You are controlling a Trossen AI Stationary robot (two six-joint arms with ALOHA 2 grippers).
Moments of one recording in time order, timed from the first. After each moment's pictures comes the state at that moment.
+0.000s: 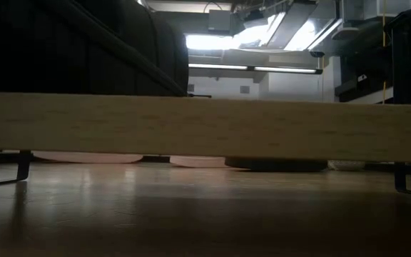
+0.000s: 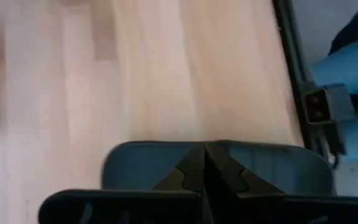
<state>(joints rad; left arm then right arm) -0.46 1.89 1.80 -0.98 -0.18 -0.30 0.04 0.00 0.01 0.02 -0.03 0.05</state>
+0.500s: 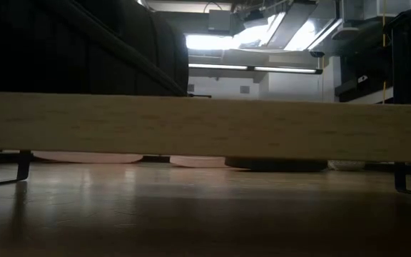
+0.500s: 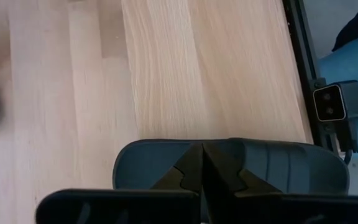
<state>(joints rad) -0.43 1.89 1.80 -0.99 -0.16 -0.27 0.04 0.00 0.01 0.02 -0.03 0.08</state>
